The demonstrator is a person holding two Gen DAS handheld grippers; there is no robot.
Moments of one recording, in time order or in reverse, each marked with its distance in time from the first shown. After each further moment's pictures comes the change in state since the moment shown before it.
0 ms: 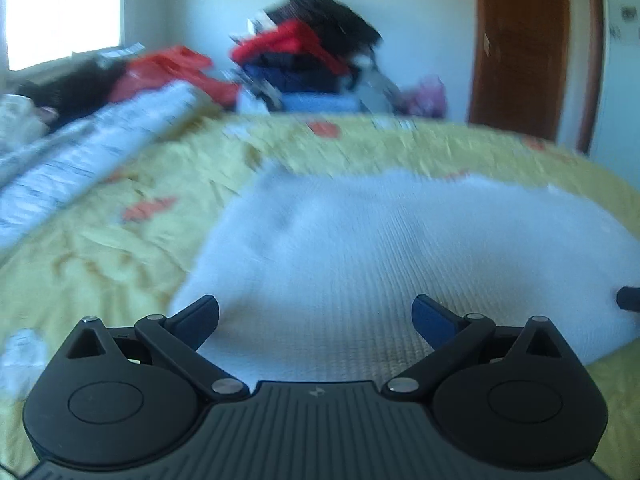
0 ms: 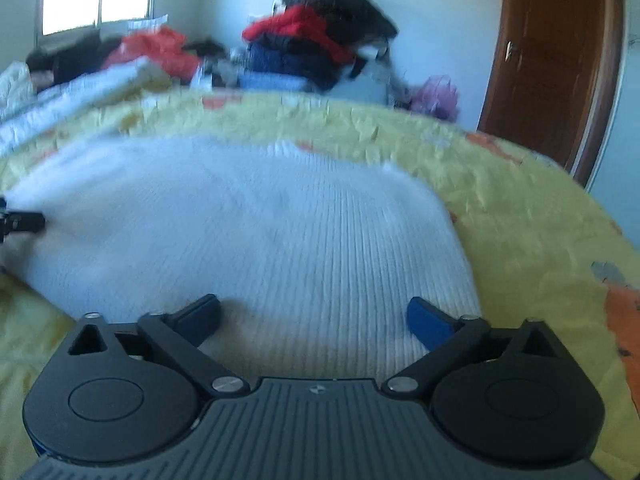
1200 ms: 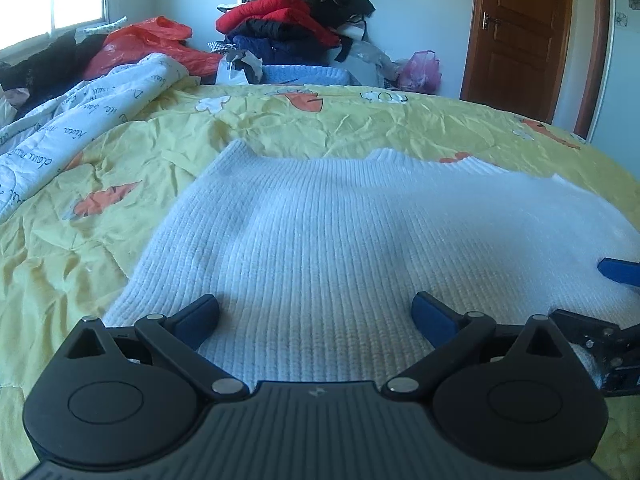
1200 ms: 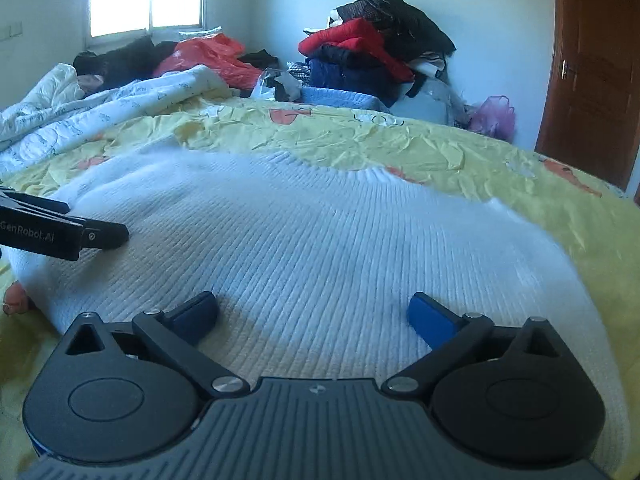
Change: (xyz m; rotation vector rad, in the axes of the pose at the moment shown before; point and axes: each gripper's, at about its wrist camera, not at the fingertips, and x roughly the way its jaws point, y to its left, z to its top) left arm 0.060 -0.024 0.021 0.015 0.122 -0.047; right arm 0.060 0.044 0.028 -0.053 0.053 0.150
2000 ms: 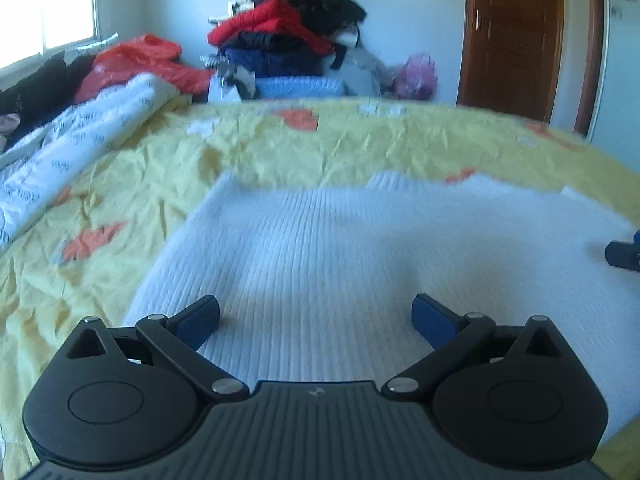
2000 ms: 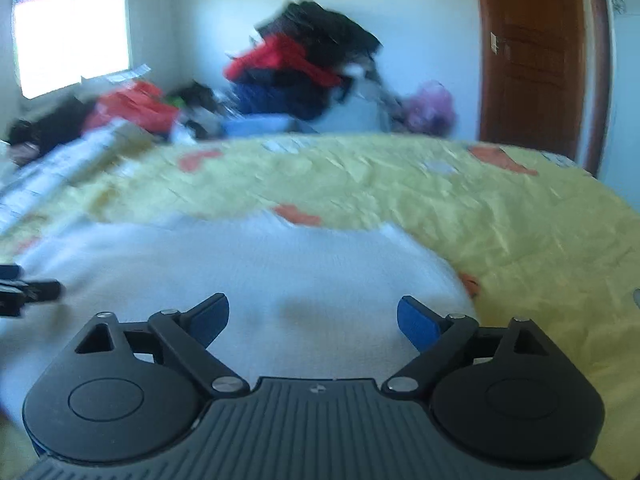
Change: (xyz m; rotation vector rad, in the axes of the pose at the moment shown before) left arm 0.024 -0.004 0.022 0.050 -0.017 0.017; right arm -0.007 -0.072 0.018 0.161 -0.081 -0.099
